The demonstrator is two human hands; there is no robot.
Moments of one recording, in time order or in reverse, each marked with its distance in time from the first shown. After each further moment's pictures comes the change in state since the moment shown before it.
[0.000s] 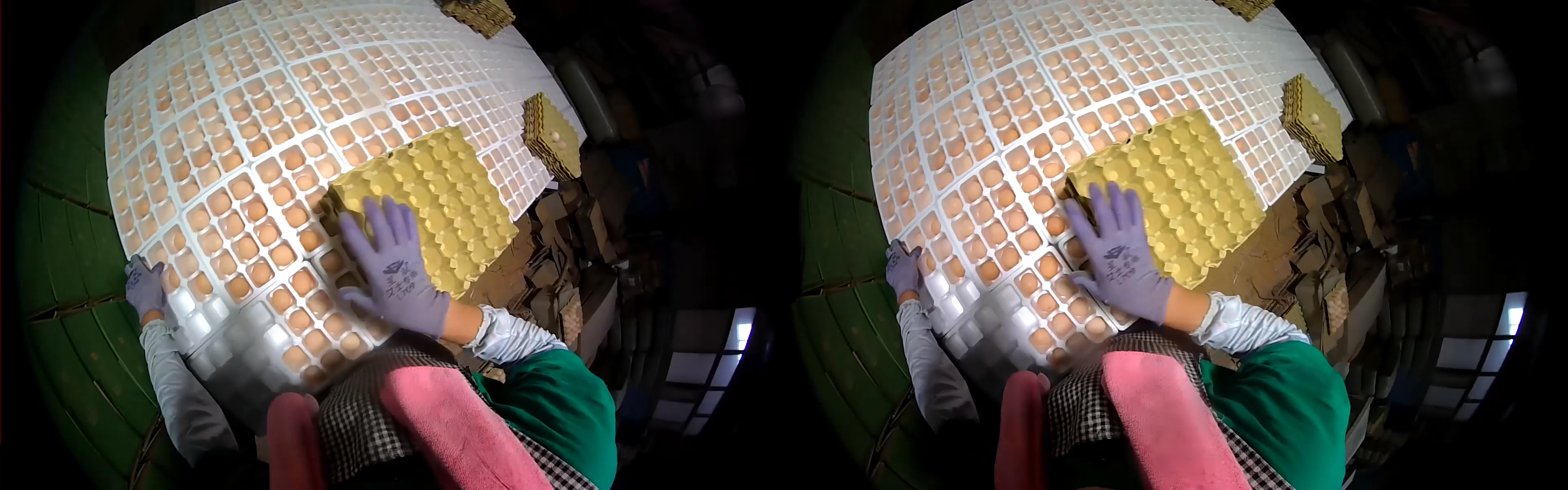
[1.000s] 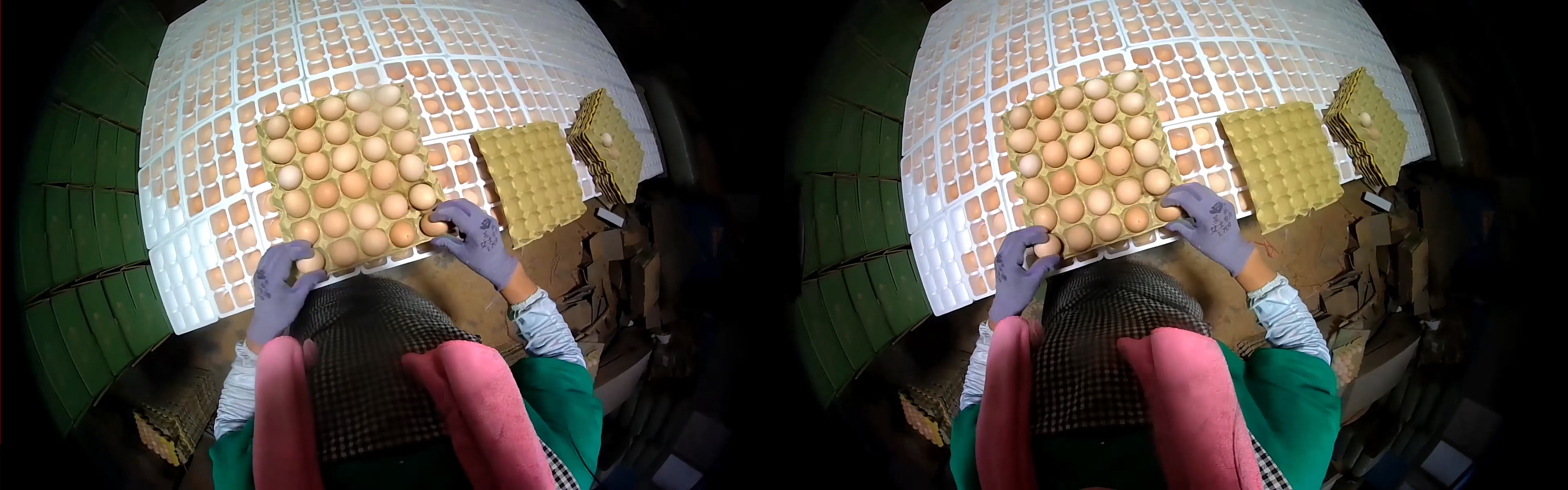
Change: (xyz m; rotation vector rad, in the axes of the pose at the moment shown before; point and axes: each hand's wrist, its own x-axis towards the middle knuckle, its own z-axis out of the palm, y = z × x) left_hand -0.379 0.354 -0.030 -0.434 -0.043 0.694; right_hand -0.139 0.330 -0.029 0.466 -0.073 -0.220
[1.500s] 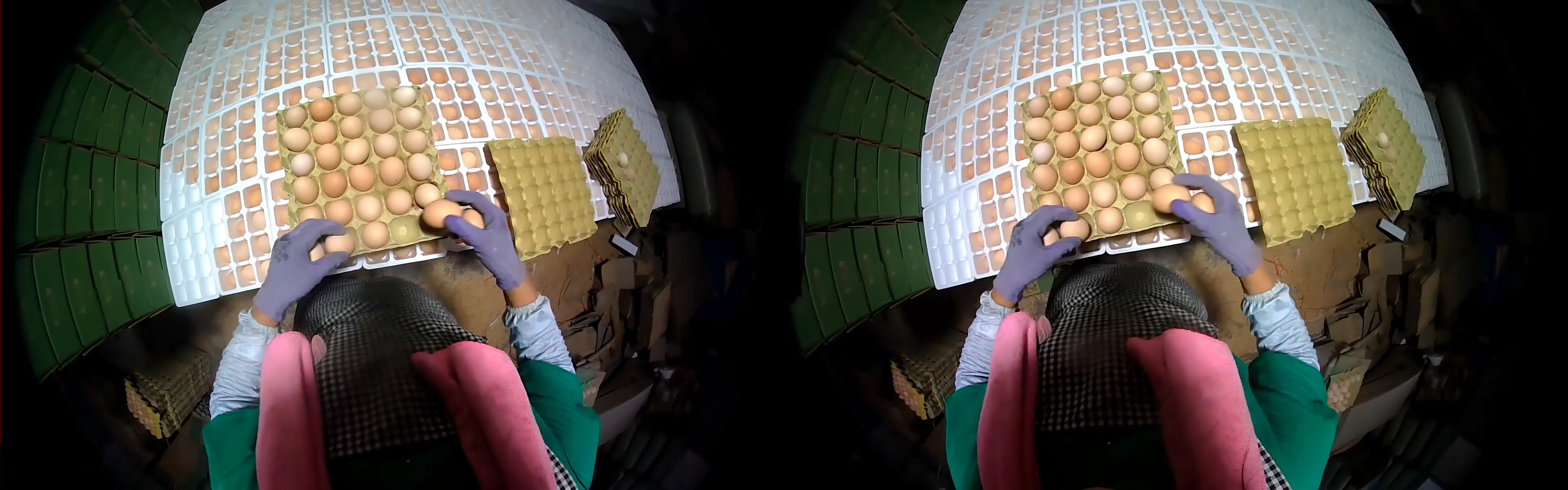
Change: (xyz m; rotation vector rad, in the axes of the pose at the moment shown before) left_hand 0.022 0.026 0.009 -0.234 -0.094 -0.145; right_hand 0.000 0.006 -0.012 0.810 0.042 0.371
